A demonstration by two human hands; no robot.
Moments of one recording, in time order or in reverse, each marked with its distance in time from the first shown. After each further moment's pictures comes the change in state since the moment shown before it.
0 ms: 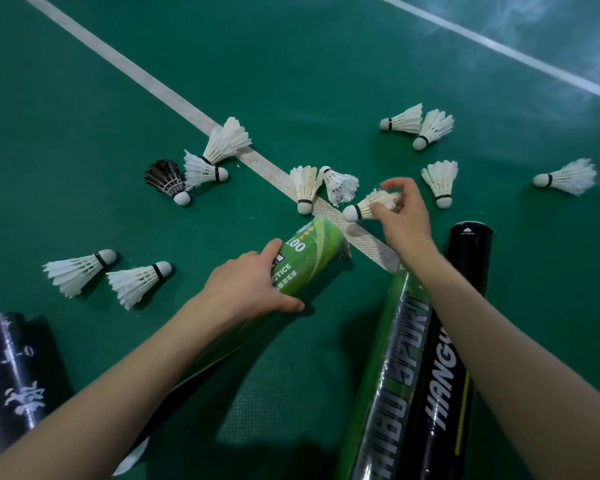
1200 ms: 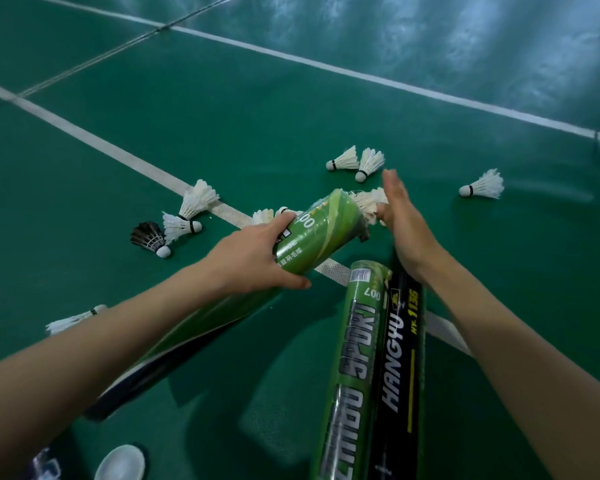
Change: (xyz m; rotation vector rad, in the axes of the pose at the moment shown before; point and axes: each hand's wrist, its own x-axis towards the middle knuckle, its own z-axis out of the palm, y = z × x) left_hand -0.026 0.084 -0.076 -0.009 0.175 0.364; right_hand -0.059 -0.062 -0.106 0.336 -0.208 -0.020
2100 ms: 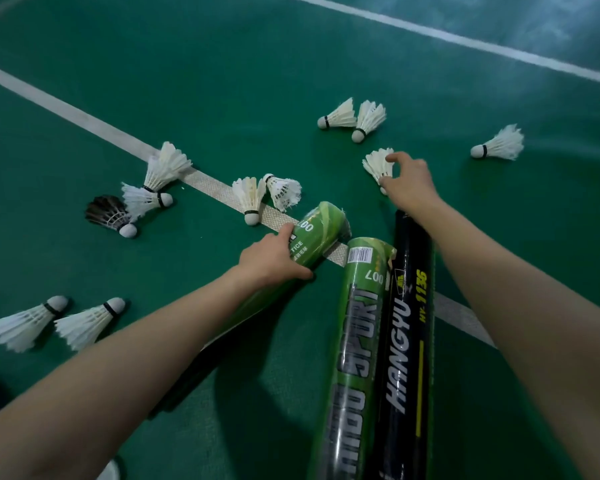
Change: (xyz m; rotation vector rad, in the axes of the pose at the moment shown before) left_hand 0.088 -0.043 0.124 -0.006 -0.174 -0.262; right_hand 0.121 0.091 -0.041 -0.742 0.261 0.193
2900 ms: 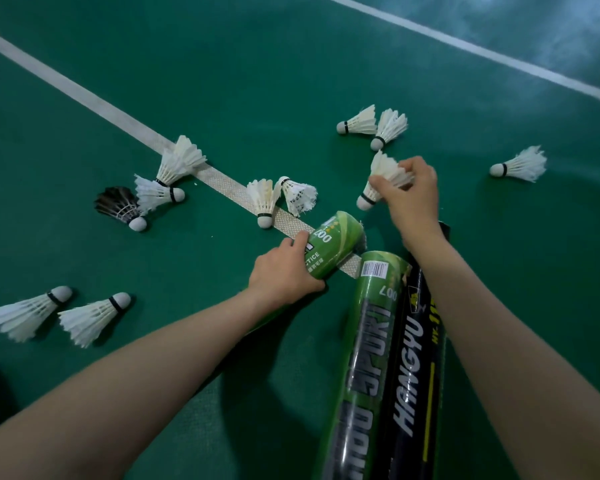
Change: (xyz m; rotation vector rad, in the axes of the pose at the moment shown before) left_hand -0.004 -0.001 0.014 0.016 0.205 0.055; right_hand -0.025 -0.028 0.020 0.419 0.221 -0.135
